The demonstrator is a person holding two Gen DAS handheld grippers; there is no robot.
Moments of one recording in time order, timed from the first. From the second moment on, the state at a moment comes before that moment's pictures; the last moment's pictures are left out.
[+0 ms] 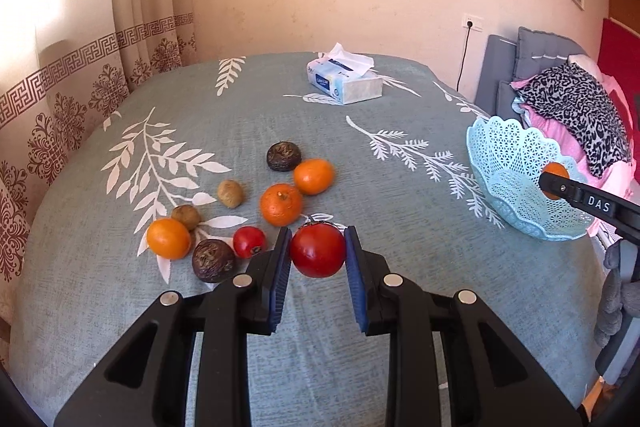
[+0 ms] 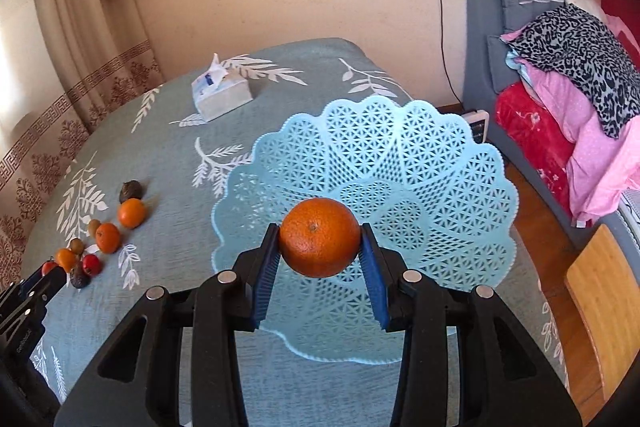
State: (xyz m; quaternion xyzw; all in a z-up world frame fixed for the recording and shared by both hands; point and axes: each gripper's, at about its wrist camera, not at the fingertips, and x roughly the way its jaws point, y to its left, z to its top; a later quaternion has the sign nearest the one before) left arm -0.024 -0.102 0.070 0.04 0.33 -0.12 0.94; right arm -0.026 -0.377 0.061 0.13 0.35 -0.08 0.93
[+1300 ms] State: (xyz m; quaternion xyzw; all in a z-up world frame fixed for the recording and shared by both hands) left arm 0.003 -0.290 0.068 0.10 0.35 -0.30 0.88; right arm -0.060 -0.446 0.079 0.19 0.29 -0.16 0.92
